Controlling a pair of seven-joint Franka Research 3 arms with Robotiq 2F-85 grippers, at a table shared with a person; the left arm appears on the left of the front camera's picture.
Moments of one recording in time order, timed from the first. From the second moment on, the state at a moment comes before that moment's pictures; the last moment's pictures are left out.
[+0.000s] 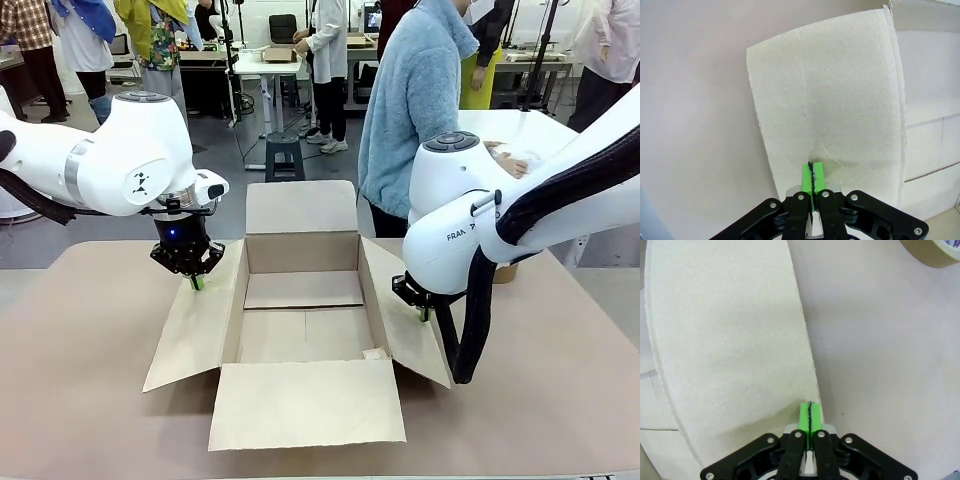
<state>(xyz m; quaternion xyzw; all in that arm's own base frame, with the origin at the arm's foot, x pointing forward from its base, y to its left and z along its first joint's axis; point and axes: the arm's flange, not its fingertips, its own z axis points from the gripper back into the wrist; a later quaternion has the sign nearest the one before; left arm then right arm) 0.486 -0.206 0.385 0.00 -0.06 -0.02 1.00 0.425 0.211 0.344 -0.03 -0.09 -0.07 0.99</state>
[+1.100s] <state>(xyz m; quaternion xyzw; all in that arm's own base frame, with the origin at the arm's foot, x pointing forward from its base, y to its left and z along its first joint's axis) 0.486 -0.206 0.385 0.00 -0.06 -0.02 1.00 0.425 0.211 0.344 -0.03 -0.09 -0.07 0.99</state>
